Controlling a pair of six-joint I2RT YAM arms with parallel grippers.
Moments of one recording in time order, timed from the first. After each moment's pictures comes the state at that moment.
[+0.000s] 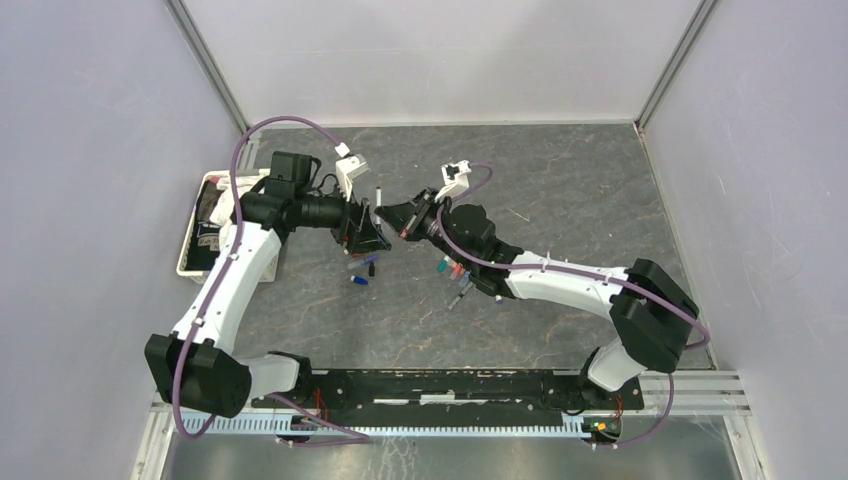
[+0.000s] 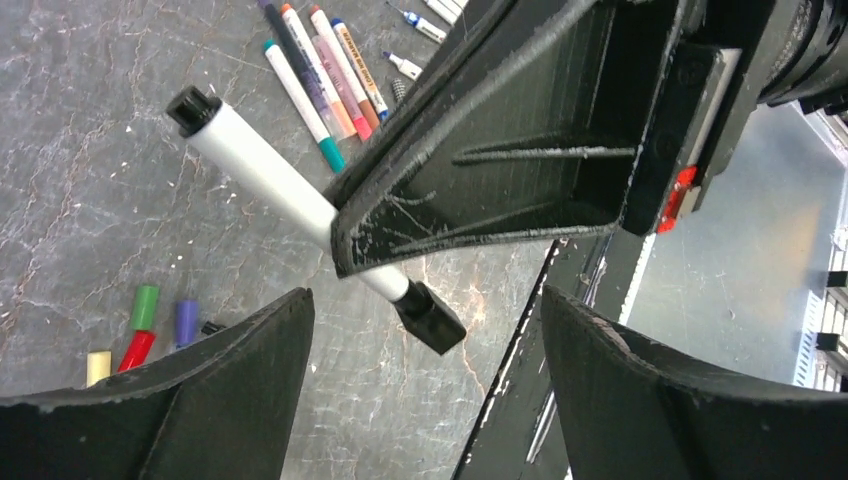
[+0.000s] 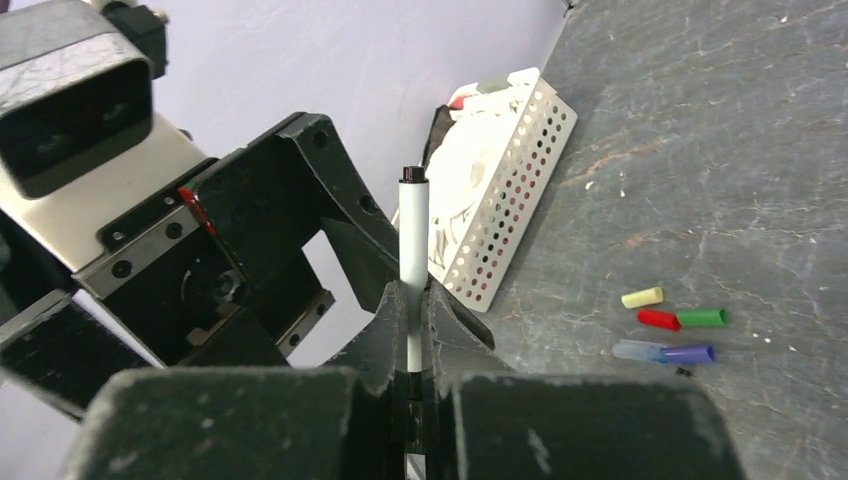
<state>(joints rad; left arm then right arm) -0.20 1.25 1.22 -0.84 0.89 0.28 0.95 1.57 0.98 0.61 0.14 0.91</state>
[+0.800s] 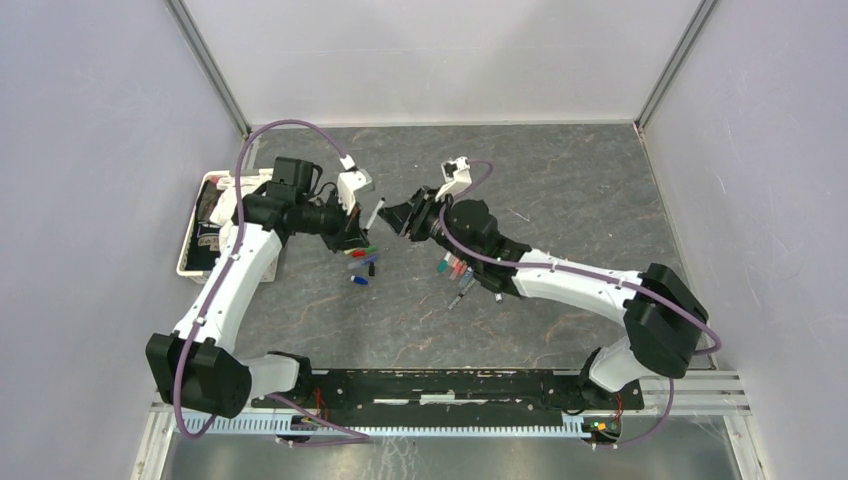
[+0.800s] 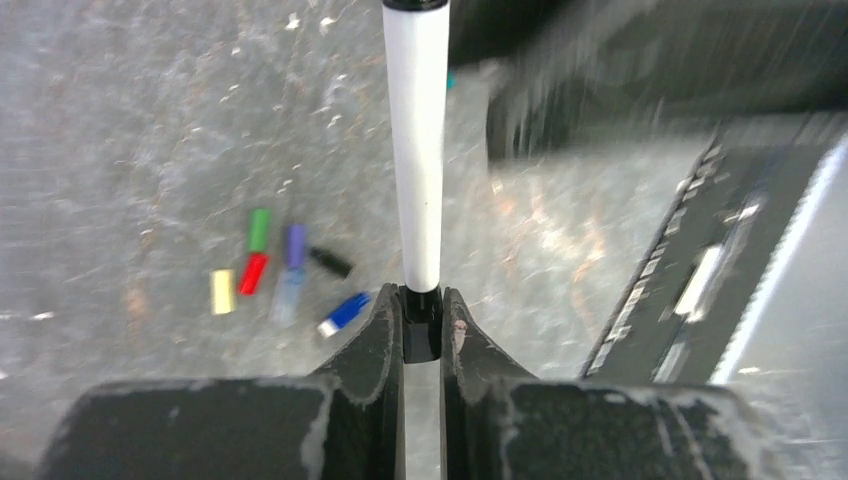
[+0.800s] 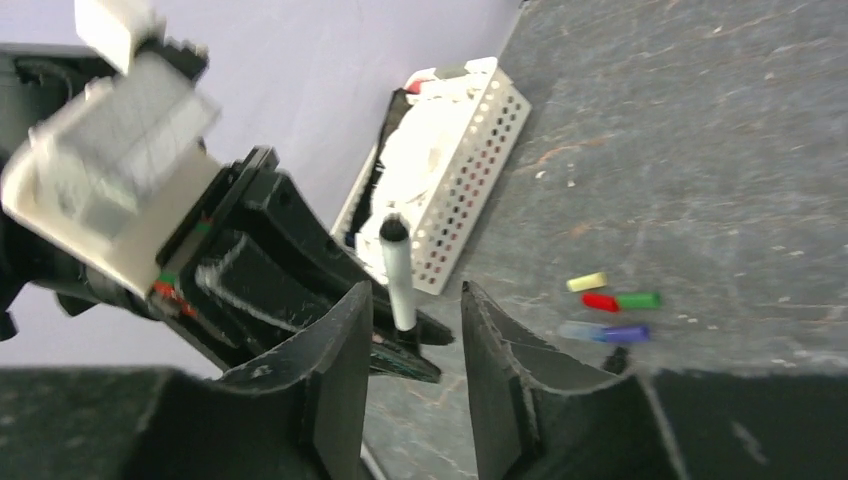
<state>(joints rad) -0.20 1.25 1.20 -0.90 0.73 0.46 0.97 1.53 0.99 0.53 0.20 0.82</state>
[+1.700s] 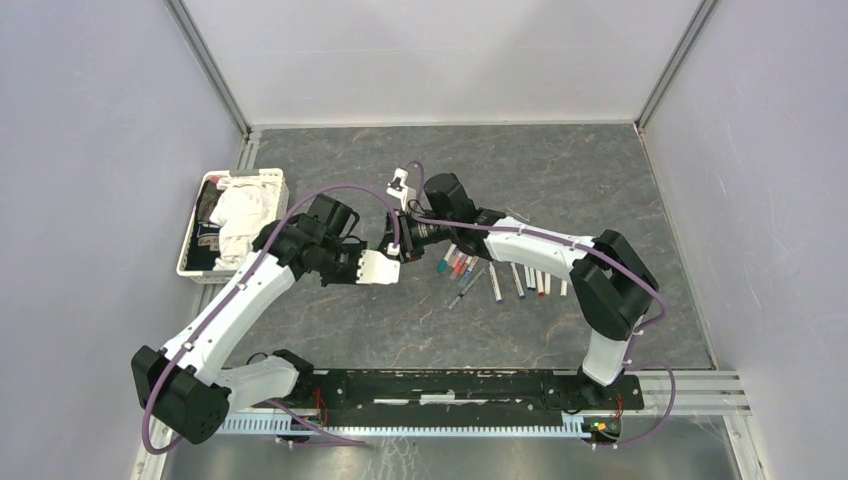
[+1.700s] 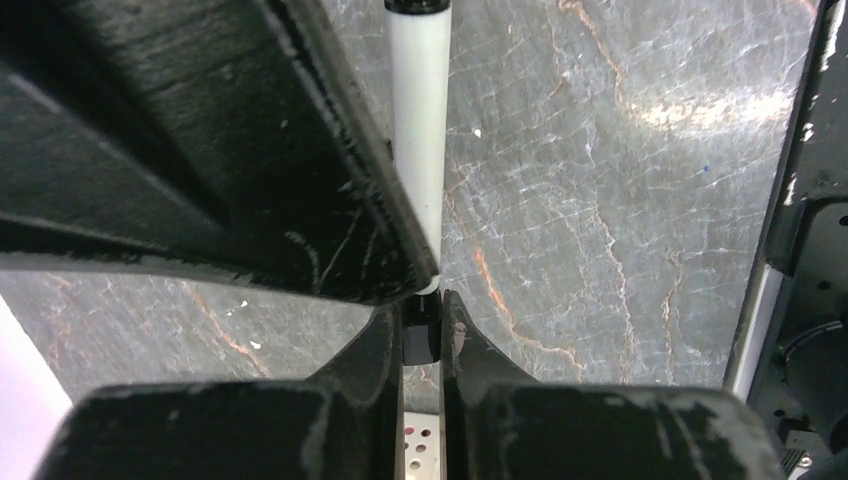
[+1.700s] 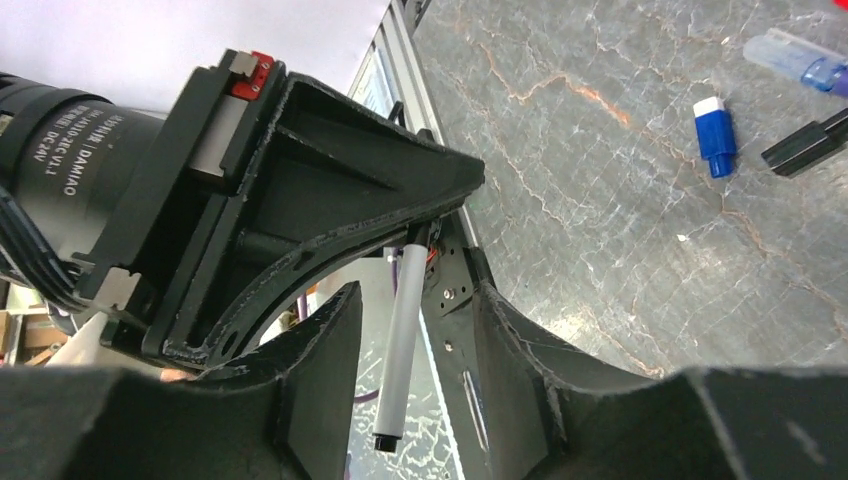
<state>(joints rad) -0.49 1.13 1.06 -1.09 0.26 1.20 0.82 1.80 1.25 0.10 -0.78 0.75</state>
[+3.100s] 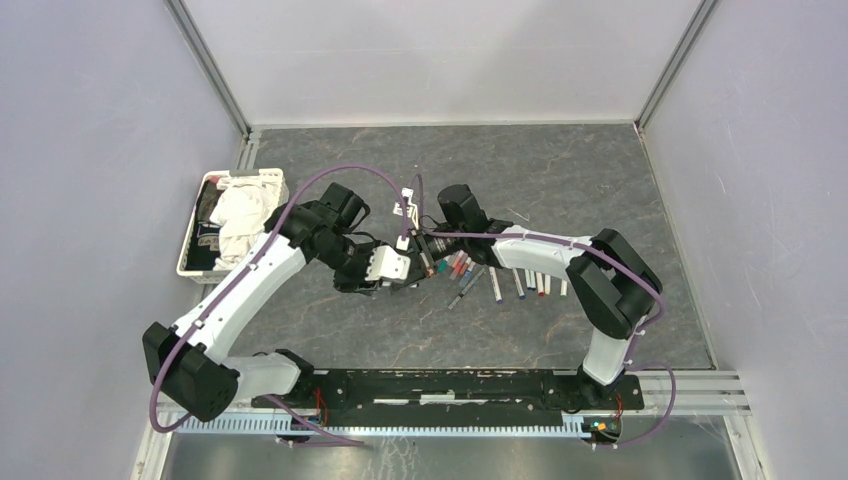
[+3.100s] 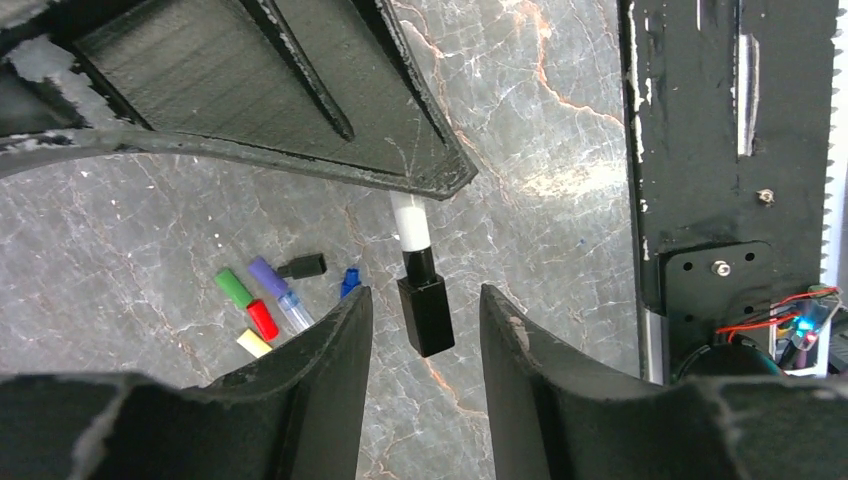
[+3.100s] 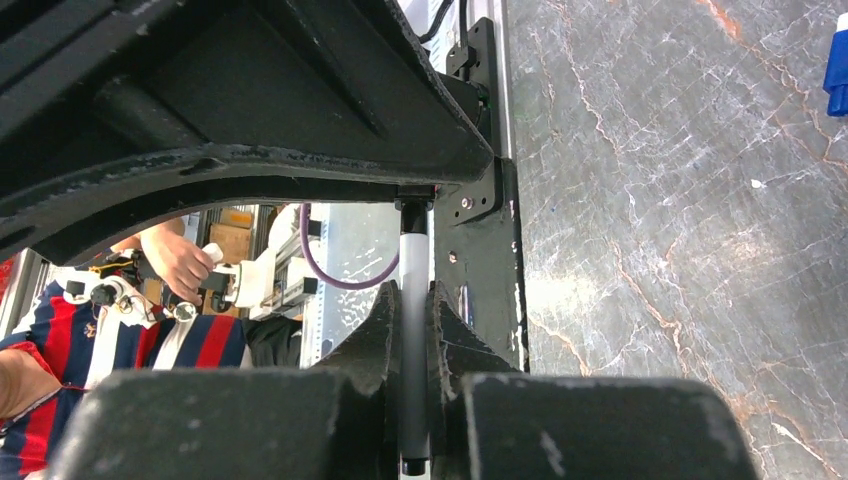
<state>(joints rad) -0.52 1.24 1.19 -1.22 0.51 1.20 0.77 1.79 1.10 0.22 -1.10 0.61</state>
